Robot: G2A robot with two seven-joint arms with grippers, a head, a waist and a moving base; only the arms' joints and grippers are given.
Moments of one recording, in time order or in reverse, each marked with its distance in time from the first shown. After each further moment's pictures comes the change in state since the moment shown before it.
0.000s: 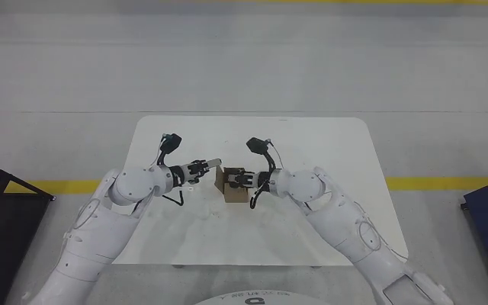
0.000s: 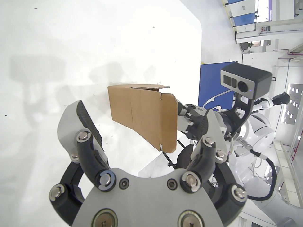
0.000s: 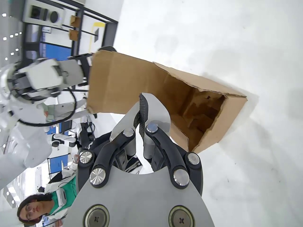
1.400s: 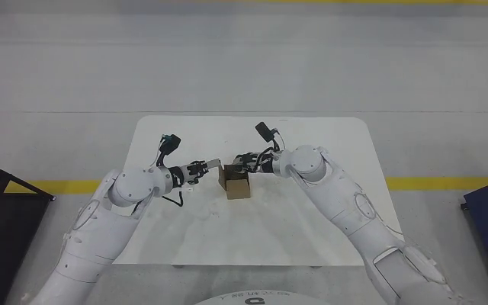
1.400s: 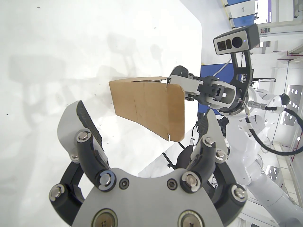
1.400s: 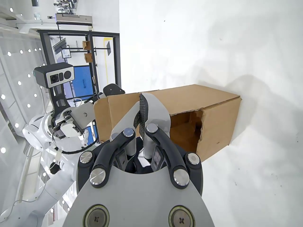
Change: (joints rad) left arm 0.006 0.003 -0.001 -0.001 0.000 0.000 0.008; right arm 0.205 -0.047 -0.041 0.251 0.231 0.194 0.067
